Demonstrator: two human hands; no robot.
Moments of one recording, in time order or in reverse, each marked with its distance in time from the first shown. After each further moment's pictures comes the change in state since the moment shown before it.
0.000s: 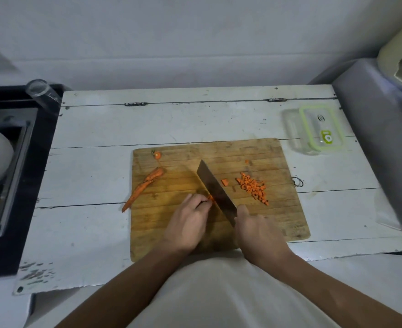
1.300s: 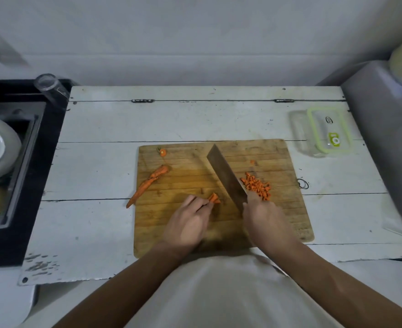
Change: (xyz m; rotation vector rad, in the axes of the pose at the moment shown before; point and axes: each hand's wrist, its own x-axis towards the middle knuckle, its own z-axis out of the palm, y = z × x) left_hand -0.010 -0.006 -0.008 0.049 -0.054 0.035; right_hand 0.022 0.010 -0.014 0.121 0.108 0.052
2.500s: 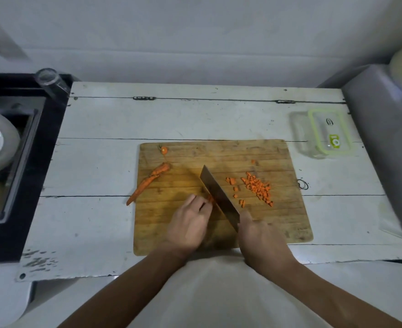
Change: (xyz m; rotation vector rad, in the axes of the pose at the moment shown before) left_hand 0.000 0.010 -0.003 0.091 -0.087 -0.090; right_hand -0.036 -0.013 0.011 -0.151 -0.163 -0.077
